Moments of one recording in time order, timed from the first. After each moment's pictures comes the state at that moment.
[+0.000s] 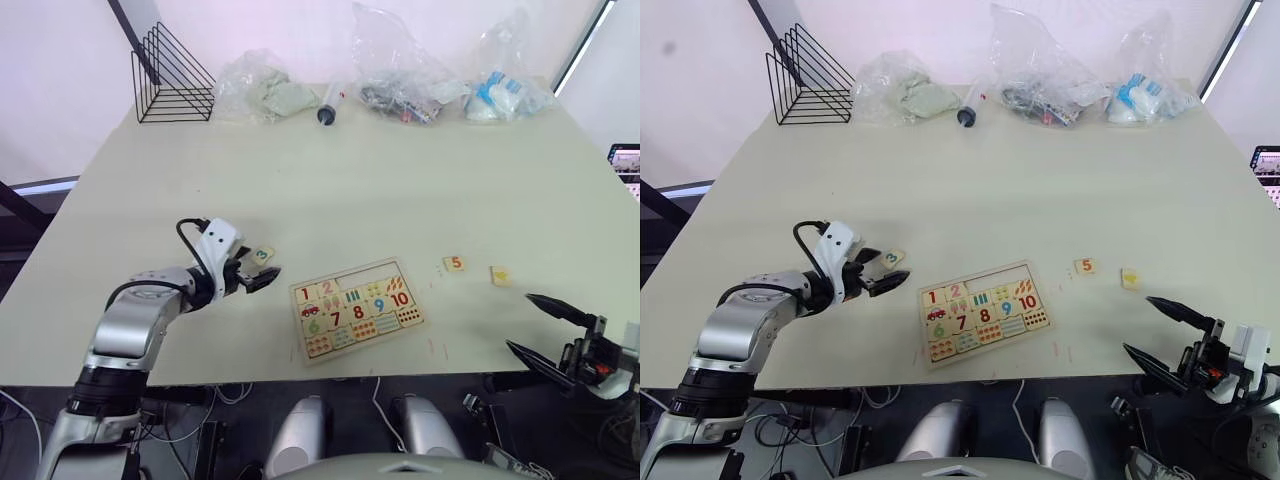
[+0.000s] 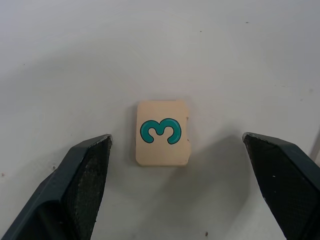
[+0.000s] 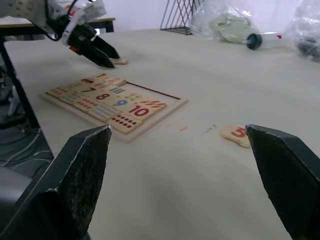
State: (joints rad) left arm -0.23 0.70 0.04 -0.10 -0.30 0.70 -0.71; right arm 0.26 -0.54 -0.40 0.09 0.68 -0.26 1.44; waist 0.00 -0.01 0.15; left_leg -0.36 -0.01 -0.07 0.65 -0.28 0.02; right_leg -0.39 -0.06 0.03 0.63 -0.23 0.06
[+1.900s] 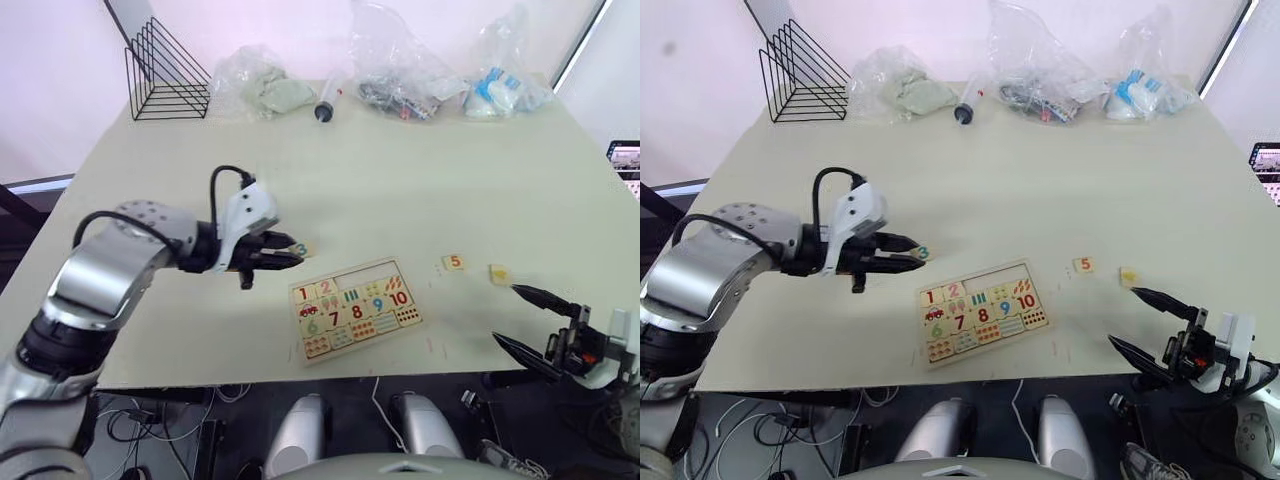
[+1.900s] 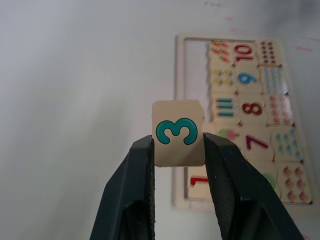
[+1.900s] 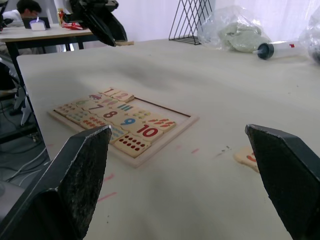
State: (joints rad) left arm -0.60 0.96 -0.18 -0.39 -0.43 0.94 -1.07; right arm 0.24 -0.52 -0.35 -0.02 0.68 -0.21 1.36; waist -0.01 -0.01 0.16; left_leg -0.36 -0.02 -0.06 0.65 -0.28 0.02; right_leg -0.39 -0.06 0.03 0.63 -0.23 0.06
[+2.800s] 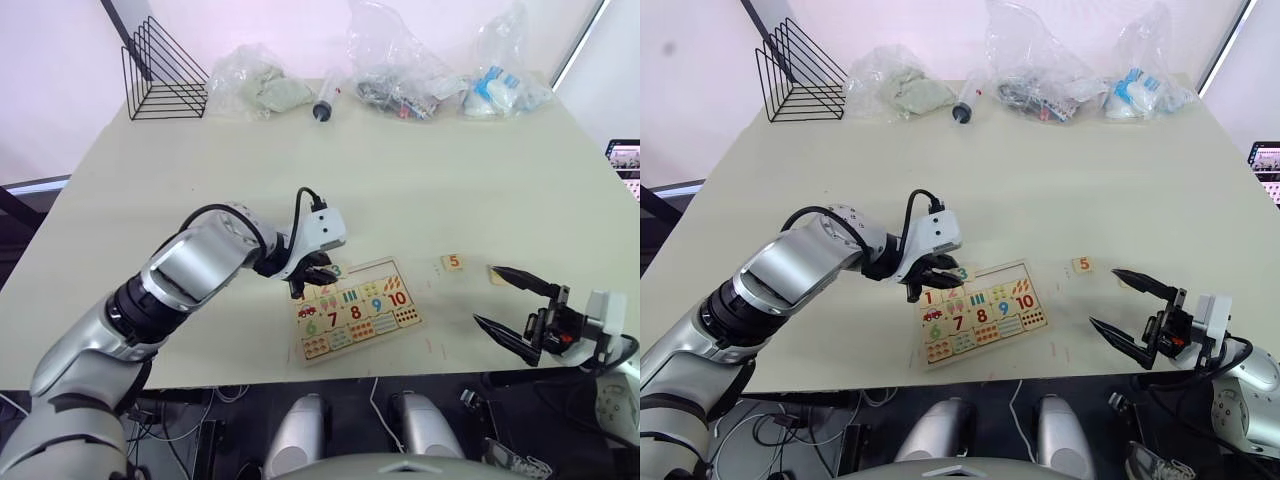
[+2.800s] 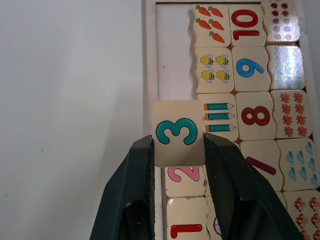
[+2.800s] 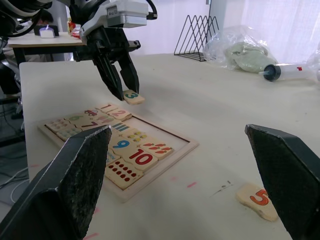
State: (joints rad) left arm -0.81 0.82 -0.56 -0.37 -0.29 1.15 -0.95; right arm 0.14 -0.49 -0.28 -0.01 0.65 -0.22 1.32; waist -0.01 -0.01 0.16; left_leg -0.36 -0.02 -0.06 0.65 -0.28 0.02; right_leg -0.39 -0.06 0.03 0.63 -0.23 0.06
